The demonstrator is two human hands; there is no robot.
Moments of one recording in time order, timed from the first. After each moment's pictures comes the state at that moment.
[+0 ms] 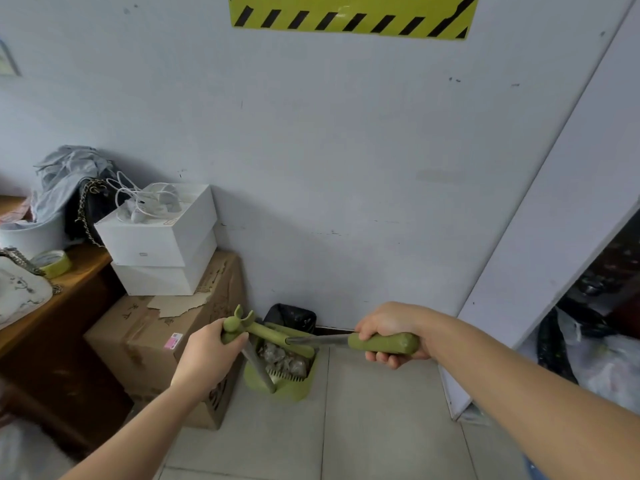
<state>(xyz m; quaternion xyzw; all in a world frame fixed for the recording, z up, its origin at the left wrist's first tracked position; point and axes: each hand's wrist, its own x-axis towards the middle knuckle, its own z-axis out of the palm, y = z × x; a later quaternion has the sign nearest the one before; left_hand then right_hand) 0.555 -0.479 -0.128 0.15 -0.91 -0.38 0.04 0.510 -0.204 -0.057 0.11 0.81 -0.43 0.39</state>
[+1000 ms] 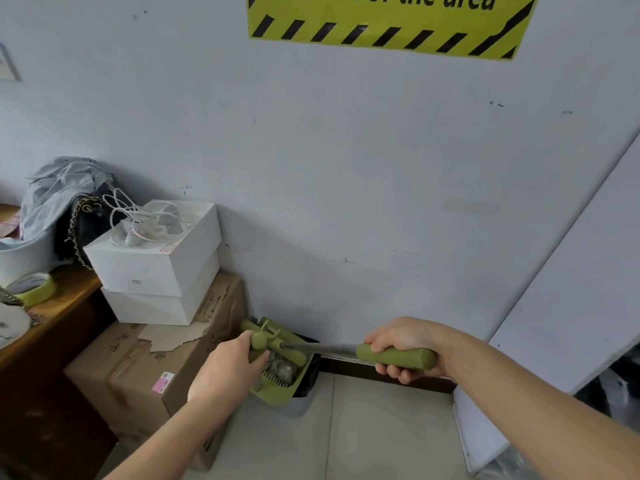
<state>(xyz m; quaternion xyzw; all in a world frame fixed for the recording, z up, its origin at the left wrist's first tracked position) 0.454 -0.489 -0.136 0.08 -0.95 -0.29 0.03 0.398 -0.220 -0.065 0.11 0.79 -0.46 0.39</state>
